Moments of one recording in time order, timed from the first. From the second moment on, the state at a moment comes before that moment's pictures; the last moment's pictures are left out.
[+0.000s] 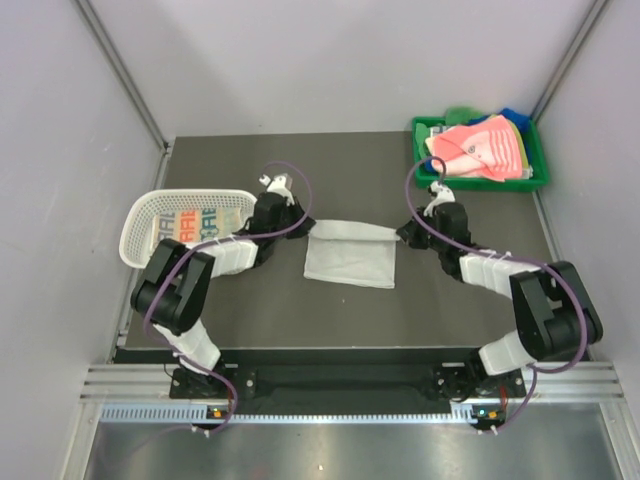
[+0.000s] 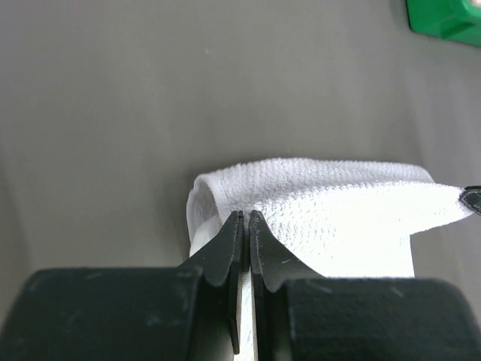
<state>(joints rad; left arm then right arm) -0.42 1.71 0.86 0.39 0.12 -0.55 0.27 1.49 0.64 0.36 -0.18 0.44</state>
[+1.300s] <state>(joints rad) -0.52 1.60 0.71 0.22 -0.02 -0.63 0.46 1.39 0.52 0.26 0.05 0.52</state>
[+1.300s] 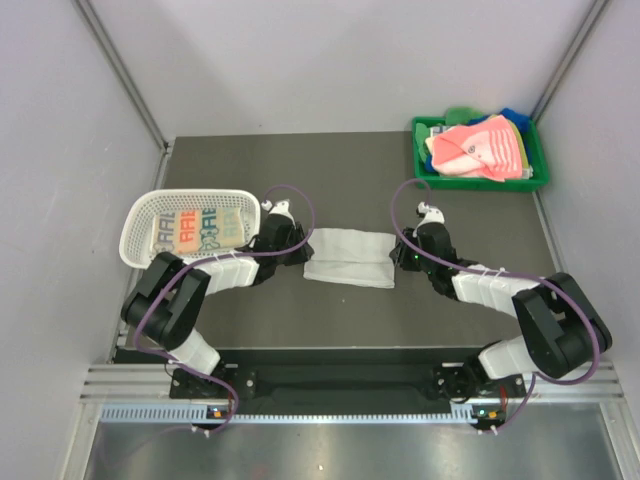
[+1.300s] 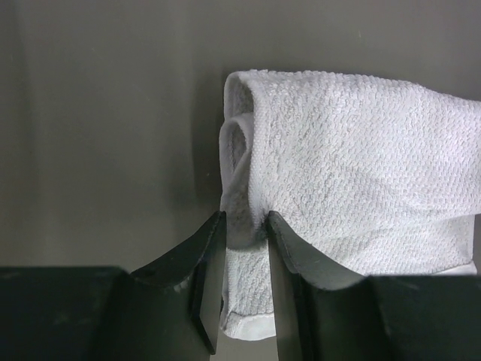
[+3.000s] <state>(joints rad) -0.53 1.56 0.69 0.13 -0.02 -0.65 0.50 1.40 0.45 0.27 0.07 0.65</state>
